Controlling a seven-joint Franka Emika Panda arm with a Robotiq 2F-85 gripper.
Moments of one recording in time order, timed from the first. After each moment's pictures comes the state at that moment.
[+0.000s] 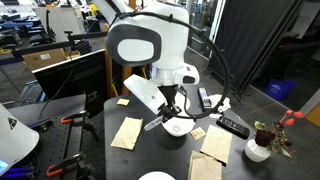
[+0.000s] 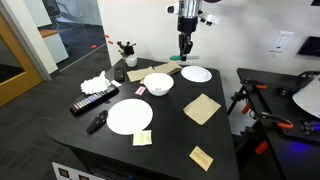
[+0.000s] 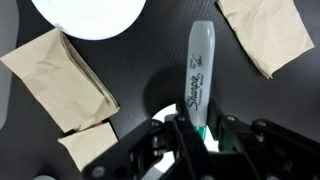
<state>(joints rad) -0.29 0.25 0.05 -2.32 -0.01 2.56 -0.57</state>
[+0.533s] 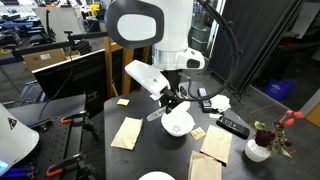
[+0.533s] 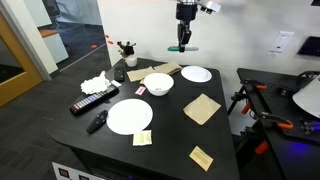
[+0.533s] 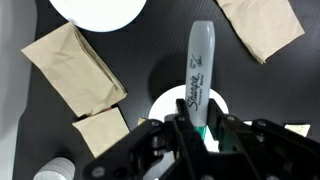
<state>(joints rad) -0.24 0.18 0.01 -2.29 0.00 2.48 -0.54</state>
